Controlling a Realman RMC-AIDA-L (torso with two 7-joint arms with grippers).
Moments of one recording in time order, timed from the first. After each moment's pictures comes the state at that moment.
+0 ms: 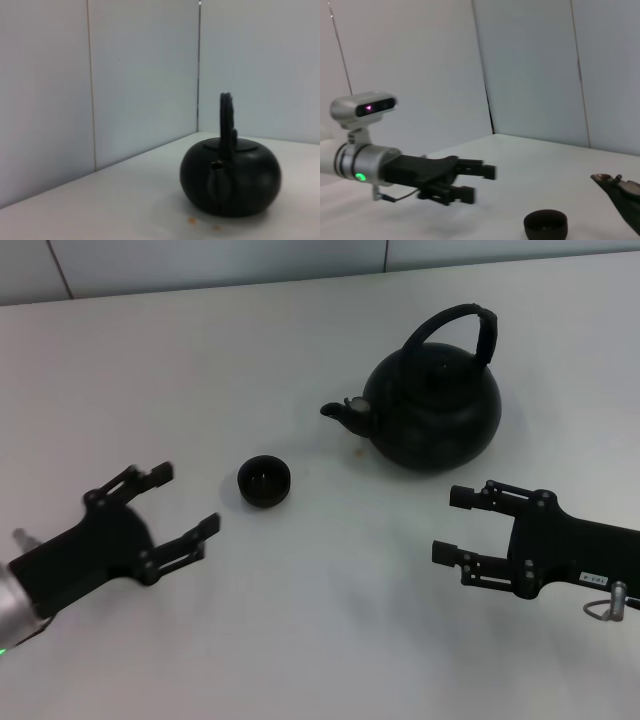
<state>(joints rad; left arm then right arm) -0.47 -2.06 0.28 0.13 2.08 1.43 -0.57 0.36 2.07 -0.31 -0.39 -2.17 -1.70 0.86</state>
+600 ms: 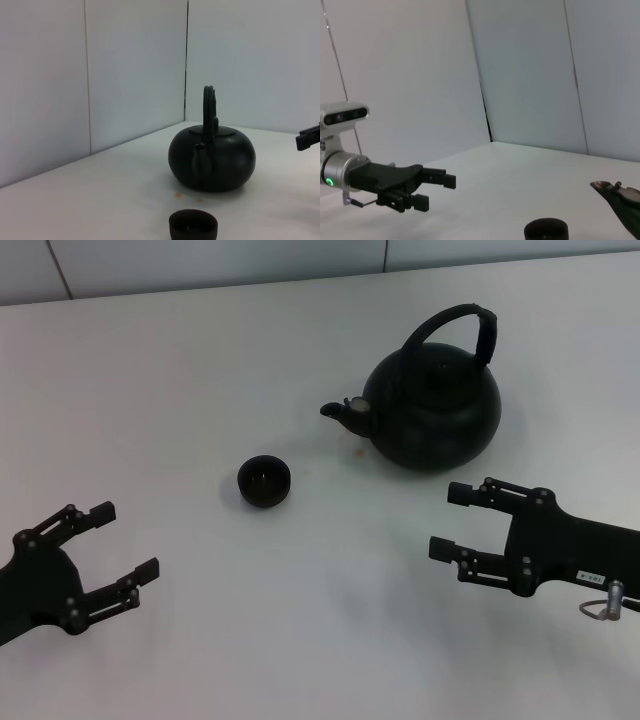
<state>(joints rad) -0.36 -2.01 0.37 0.29 2.08 1.60 -0.69 0.36 2.08 -0.31 -0.37 -2.15 -1.70 0.86</state>
